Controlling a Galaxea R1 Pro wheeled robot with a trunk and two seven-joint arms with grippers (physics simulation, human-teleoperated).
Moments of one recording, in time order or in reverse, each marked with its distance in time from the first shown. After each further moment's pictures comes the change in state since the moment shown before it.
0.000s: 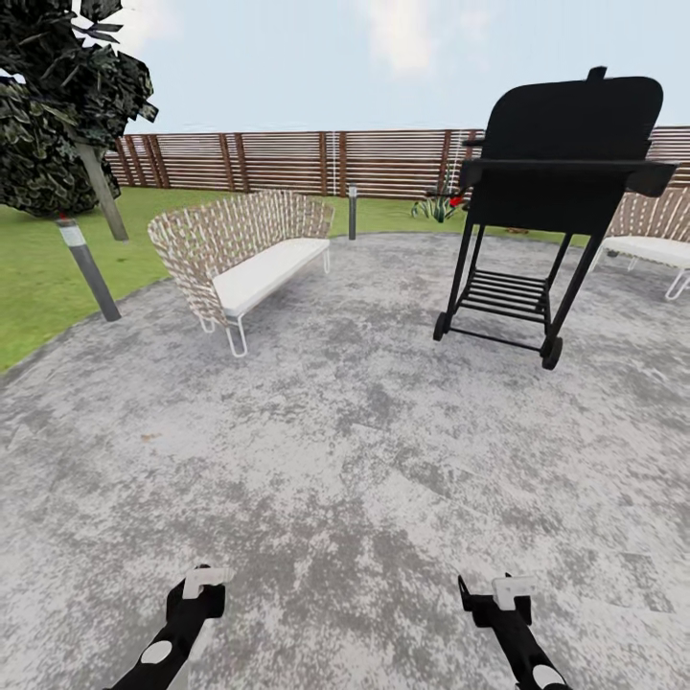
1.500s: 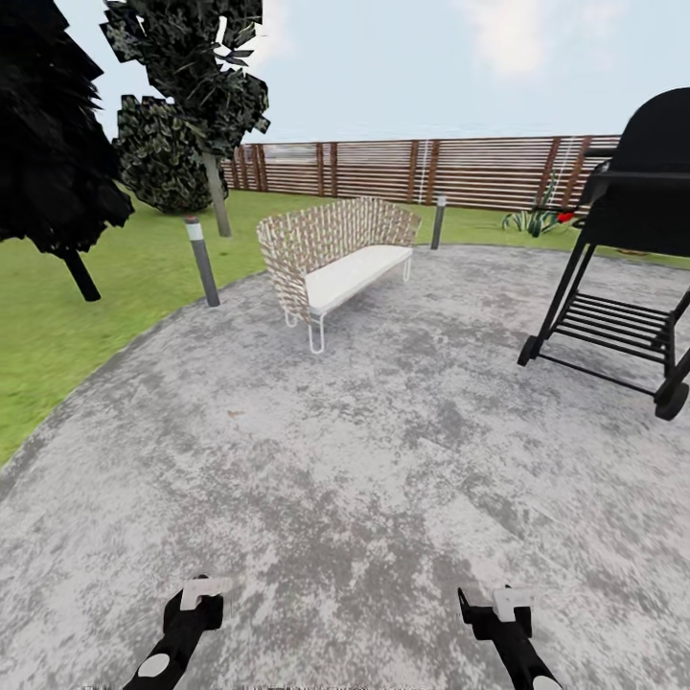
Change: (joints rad) left arm 0.026 -0.002 0.000 -0.001 0.003 -0.005 0.006; right arm 0.001 0.006 0.001 0.045 0.000 0.000 0.000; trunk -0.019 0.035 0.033
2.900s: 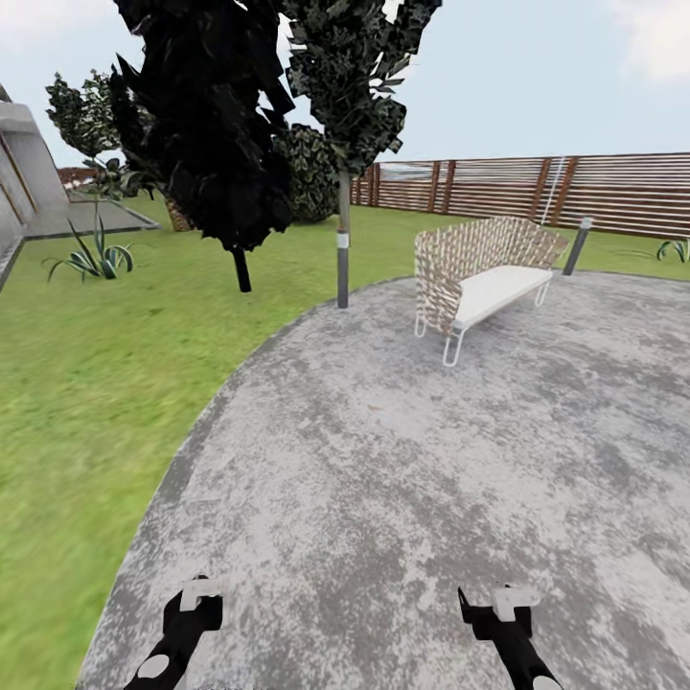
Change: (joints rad) left arm 0.001 0.000 0.001 0.000 -0.001 -0.002 0.001; right arm 0.000 0.000 0.000 0.000 0.000 0.000 0.000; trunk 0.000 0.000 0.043
